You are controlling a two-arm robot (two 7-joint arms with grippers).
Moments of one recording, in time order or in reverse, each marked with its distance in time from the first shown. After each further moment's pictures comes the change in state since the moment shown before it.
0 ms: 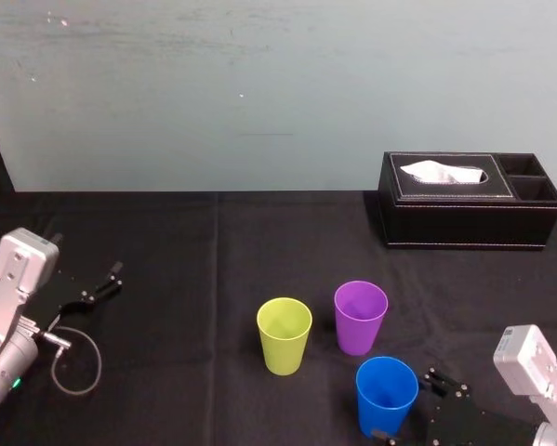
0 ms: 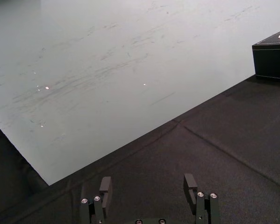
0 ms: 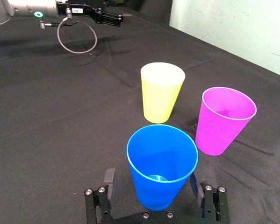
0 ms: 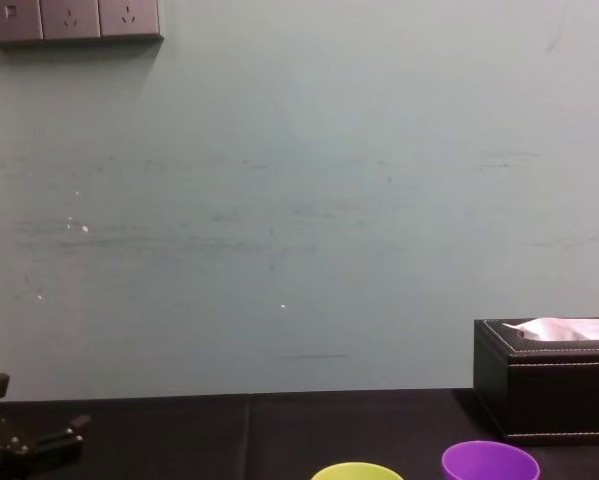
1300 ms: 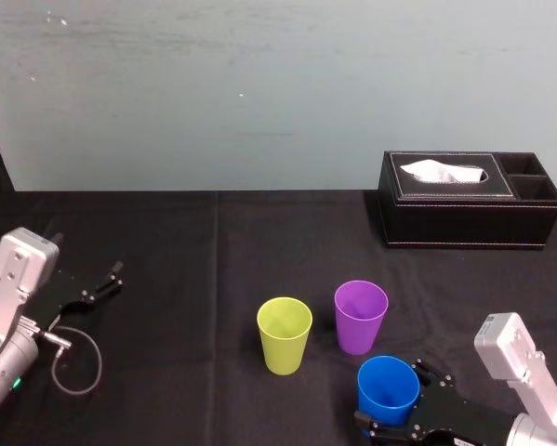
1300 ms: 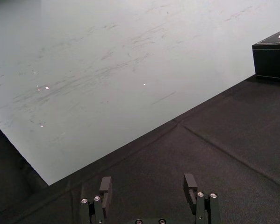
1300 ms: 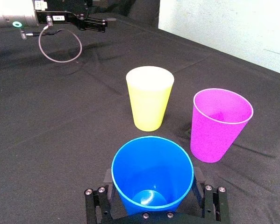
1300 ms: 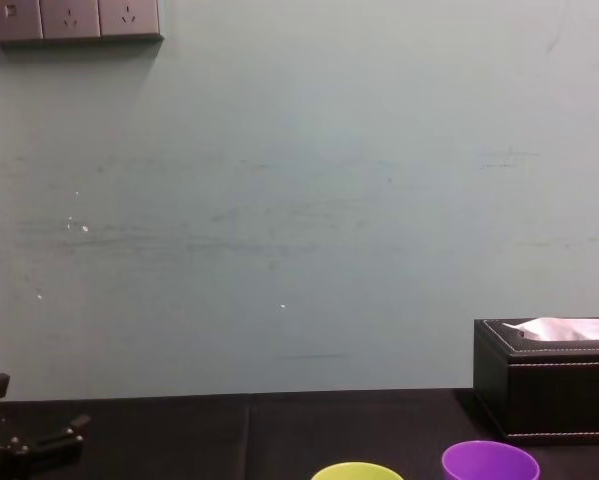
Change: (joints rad) left arm 0.000 0.000 0.000 0.000 0.000 0.000 0.000; right arm 0.051 -0.081 -0.025 0.066 0.000 0.017 -0.025
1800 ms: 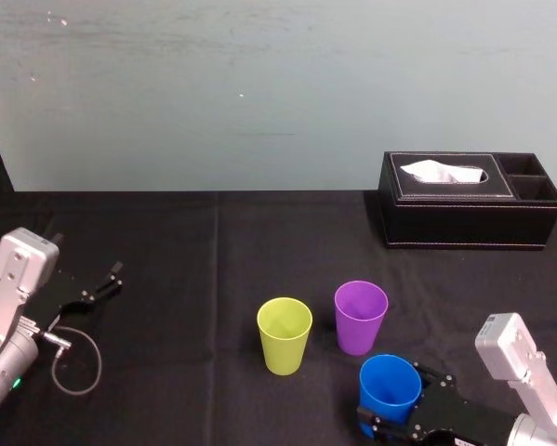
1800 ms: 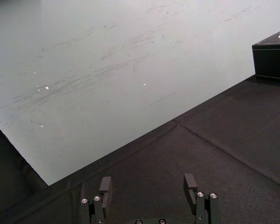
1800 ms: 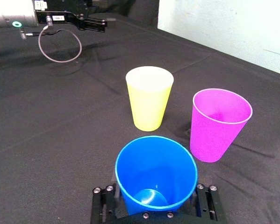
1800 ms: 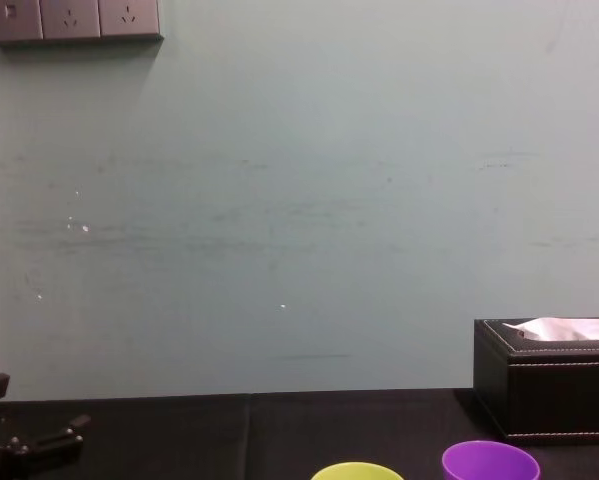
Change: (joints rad) left arm 0.000 0.000 0.000 0.000 0.000 0.000 0.000; right arm -0.002 0.002 0.002 -0.002 0.000 0.000 -0.001
